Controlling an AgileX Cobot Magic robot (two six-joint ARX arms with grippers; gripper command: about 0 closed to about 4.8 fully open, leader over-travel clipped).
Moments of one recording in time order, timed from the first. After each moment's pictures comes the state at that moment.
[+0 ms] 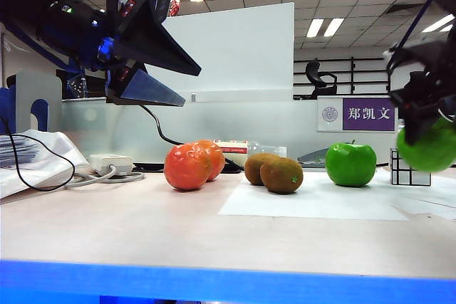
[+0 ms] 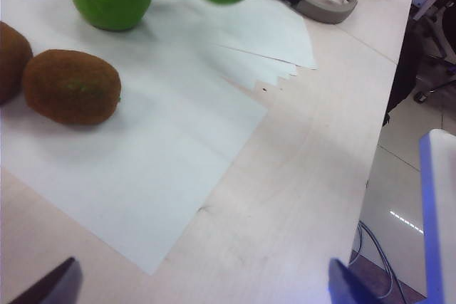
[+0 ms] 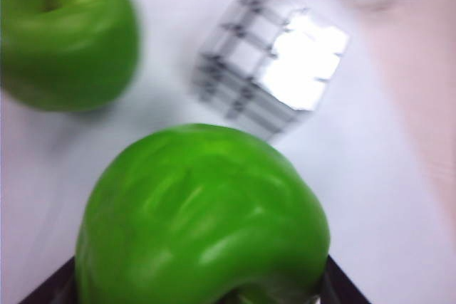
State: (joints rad) left arm -0.34 1.56 1.02 -0.20 0.89 0.32; right arm 0.09 1.49 0.92 -0.20 0.13 -0.18
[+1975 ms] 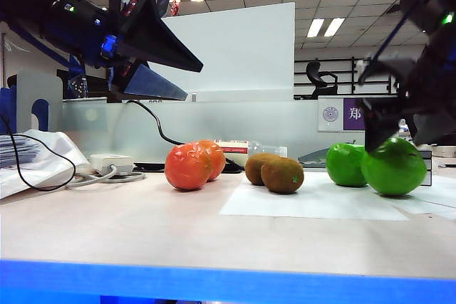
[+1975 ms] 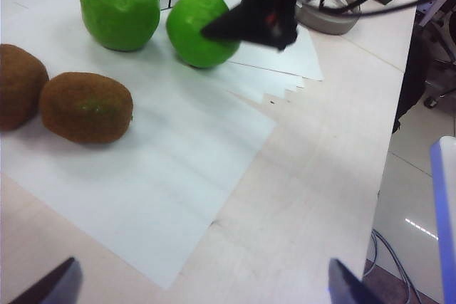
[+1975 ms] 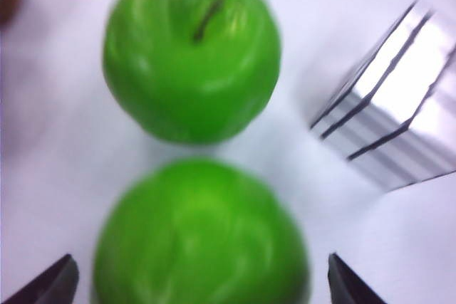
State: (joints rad) left arm -0.34 1.56 1.02 -0.15 0.89 0.32; right arm 0.14 1.54 0.92 -0.12 0.00 -0.13
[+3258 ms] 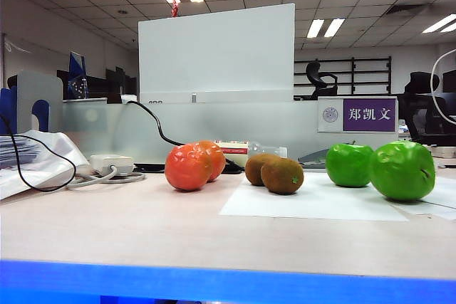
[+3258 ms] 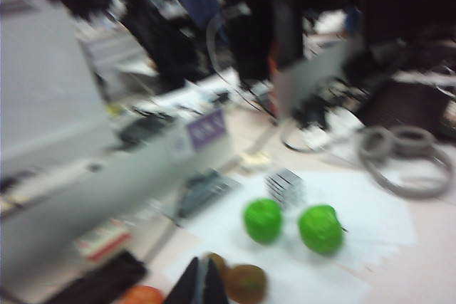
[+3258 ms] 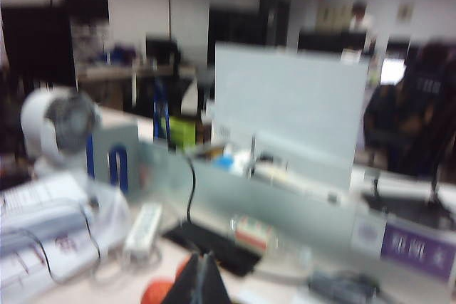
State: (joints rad) left arm -0.34 0.79 1.01 -0.21 0.54 0.23; right arm 0.19 0.30 0.96 -0.41 -0.29 0.02
